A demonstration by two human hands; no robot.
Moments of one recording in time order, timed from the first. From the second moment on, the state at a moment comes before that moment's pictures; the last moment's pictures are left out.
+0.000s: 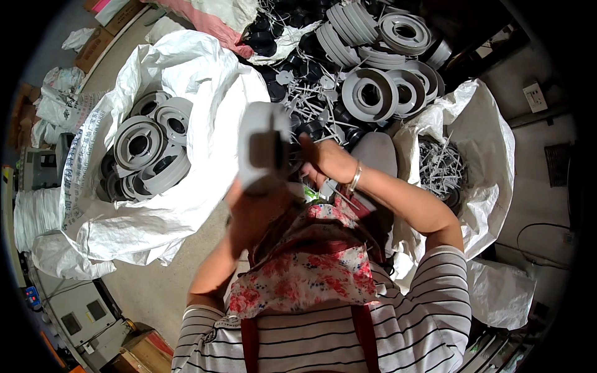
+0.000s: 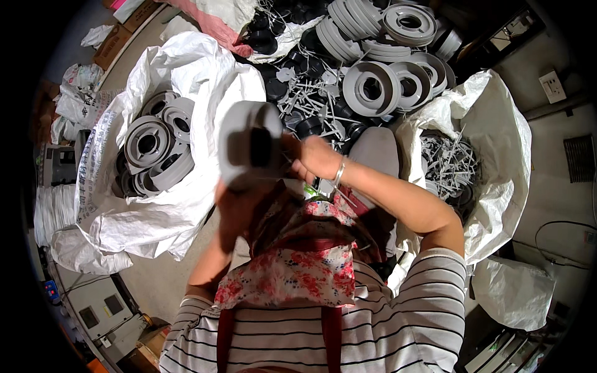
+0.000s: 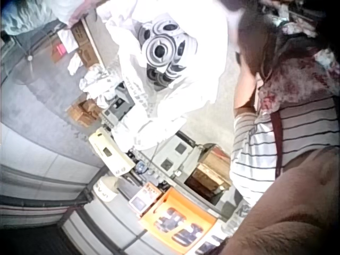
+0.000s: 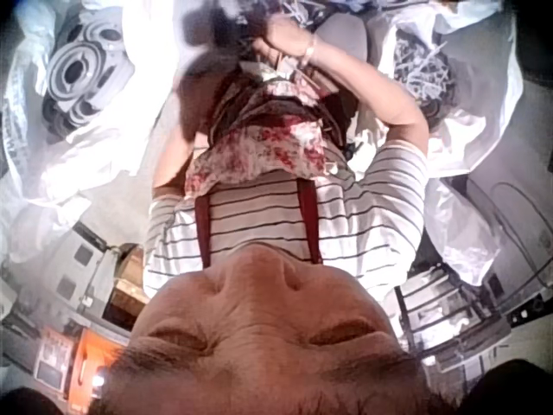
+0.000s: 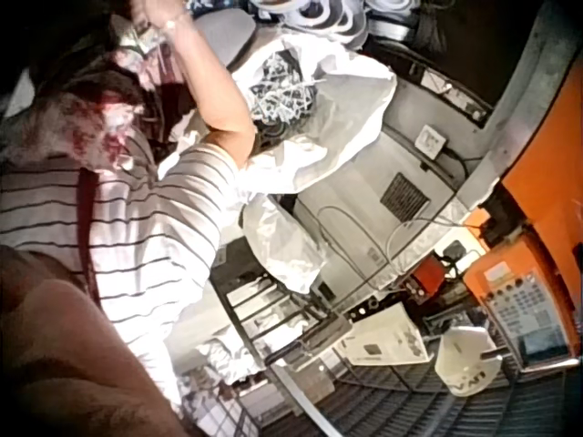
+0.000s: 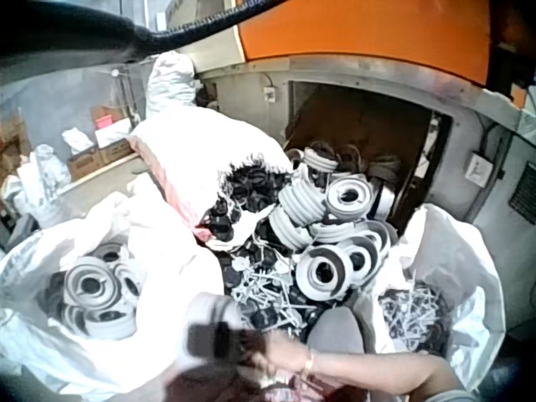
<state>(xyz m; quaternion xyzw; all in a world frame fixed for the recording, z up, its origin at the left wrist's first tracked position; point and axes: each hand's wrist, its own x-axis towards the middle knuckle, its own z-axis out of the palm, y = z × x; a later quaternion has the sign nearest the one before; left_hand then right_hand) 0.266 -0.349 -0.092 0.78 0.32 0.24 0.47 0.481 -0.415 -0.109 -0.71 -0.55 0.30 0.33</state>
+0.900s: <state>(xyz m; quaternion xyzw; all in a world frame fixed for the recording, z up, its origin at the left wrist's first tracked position) 0.286 -0.347 -0.106 0.39 0.38 0.22 0.81 0.520 -0.362 -0.195 -0.77 -0.60 0.12 0.16</state>
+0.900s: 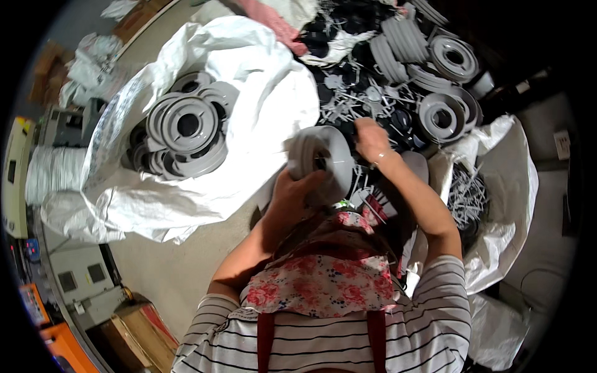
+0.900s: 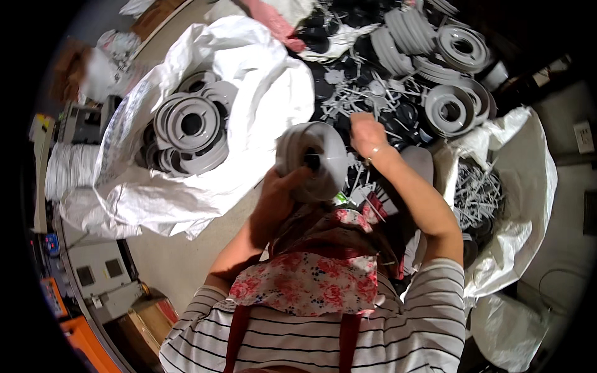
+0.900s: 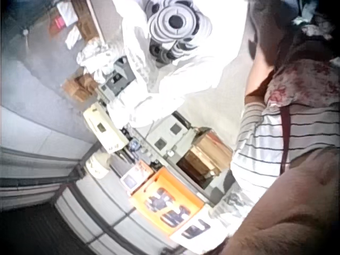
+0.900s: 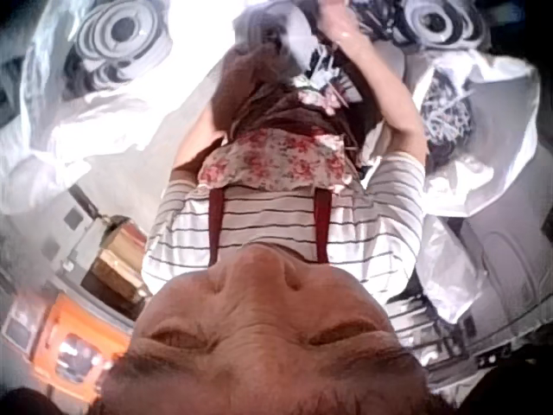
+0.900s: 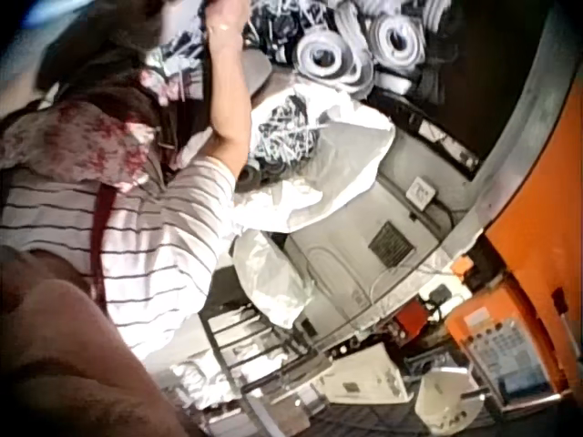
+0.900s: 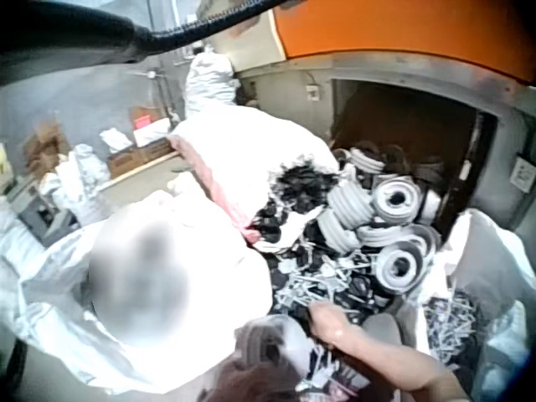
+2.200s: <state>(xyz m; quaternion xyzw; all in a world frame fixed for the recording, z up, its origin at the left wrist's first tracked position) 0.288 -0.364 -0.122 0.55 0.37 0.22 0.72 0.468 -0.418 -0.128 -0.67 -0.41 0.43 0.45</state>
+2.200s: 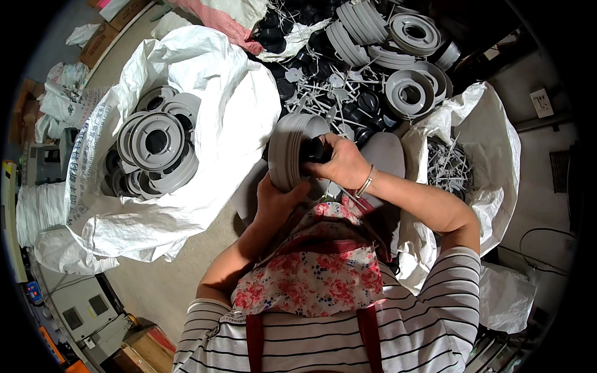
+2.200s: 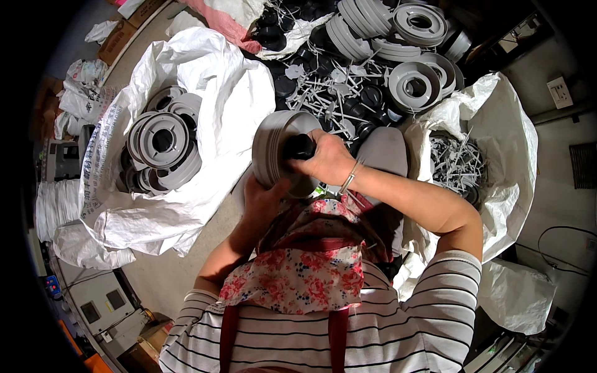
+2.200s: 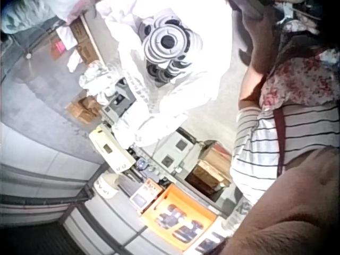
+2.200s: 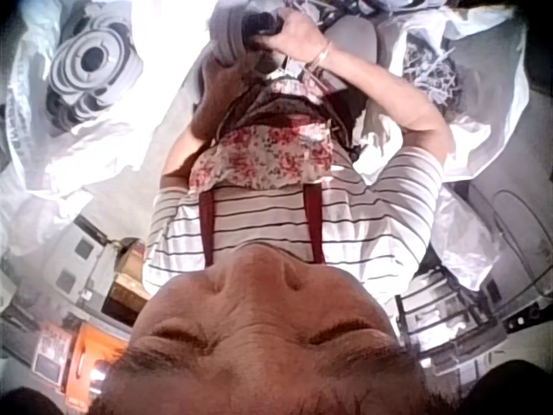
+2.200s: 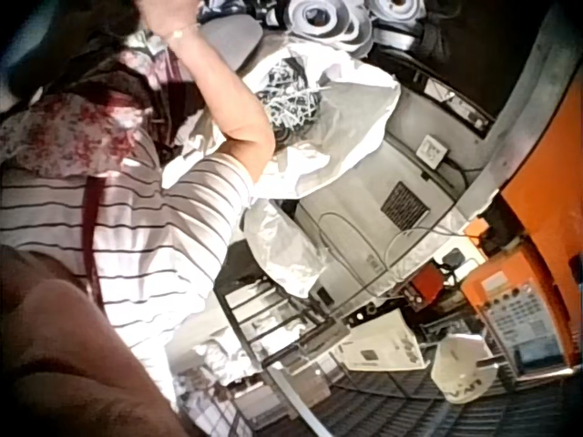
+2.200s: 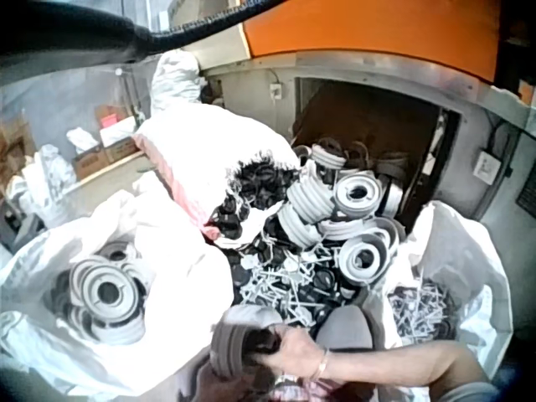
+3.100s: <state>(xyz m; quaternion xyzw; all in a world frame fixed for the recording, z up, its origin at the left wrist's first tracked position) 0.259 -0.345 -0.098 0.76 0.26 0.27 0.53 0.479 -0.421 -0.133 -0.48 -0.21 0.77 0.35</state>
